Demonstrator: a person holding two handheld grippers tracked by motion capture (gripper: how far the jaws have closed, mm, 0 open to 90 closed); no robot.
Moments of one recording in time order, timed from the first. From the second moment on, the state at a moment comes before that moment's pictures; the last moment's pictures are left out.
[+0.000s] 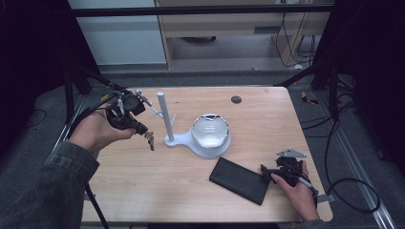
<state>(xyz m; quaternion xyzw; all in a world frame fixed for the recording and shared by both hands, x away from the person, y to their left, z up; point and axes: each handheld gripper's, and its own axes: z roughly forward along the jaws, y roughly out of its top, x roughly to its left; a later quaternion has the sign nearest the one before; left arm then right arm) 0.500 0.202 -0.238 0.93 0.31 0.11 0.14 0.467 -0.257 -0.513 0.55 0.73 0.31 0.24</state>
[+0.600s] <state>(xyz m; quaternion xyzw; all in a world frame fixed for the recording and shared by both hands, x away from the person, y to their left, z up) 0.511 0.192 -0.221 0.93 0.32 0.13 0.15 0.466 -0.256 -0.513 0.55 0.73 0.31 0.24</state>
